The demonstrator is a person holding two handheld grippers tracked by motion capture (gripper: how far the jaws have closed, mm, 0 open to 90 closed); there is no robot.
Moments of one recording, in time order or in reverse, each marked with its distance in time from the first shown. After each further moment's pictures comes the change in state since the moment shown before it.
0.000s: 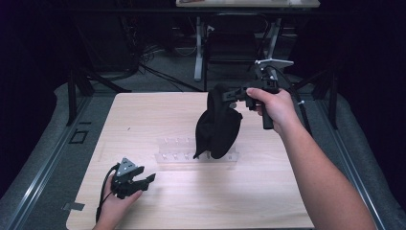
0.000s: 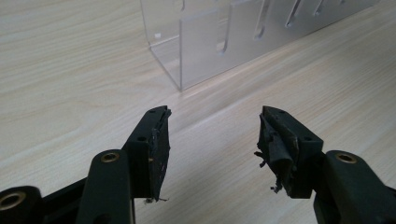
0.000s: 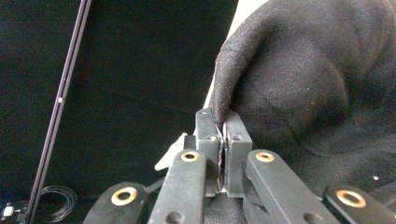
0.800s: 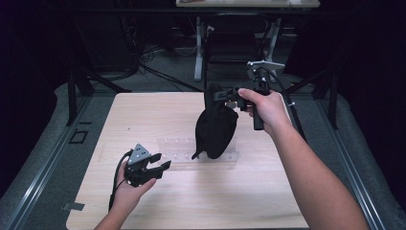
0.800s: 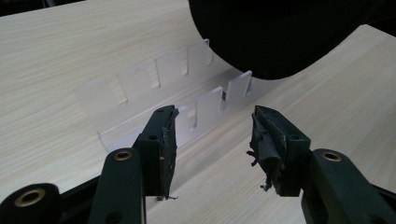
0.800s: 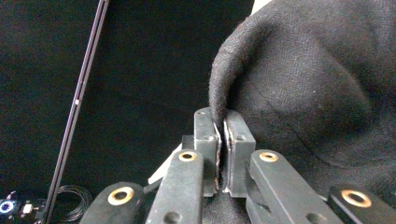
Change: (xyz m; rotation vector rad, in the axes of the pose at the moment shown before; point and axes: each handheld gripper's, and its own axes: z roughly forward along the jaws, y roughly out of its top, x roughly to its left) left arm -0.034 0.061 0.003 -0.092 -0.091 0.052; right arm 0.002 0.000 0.020 -0.009 0.065 0.009
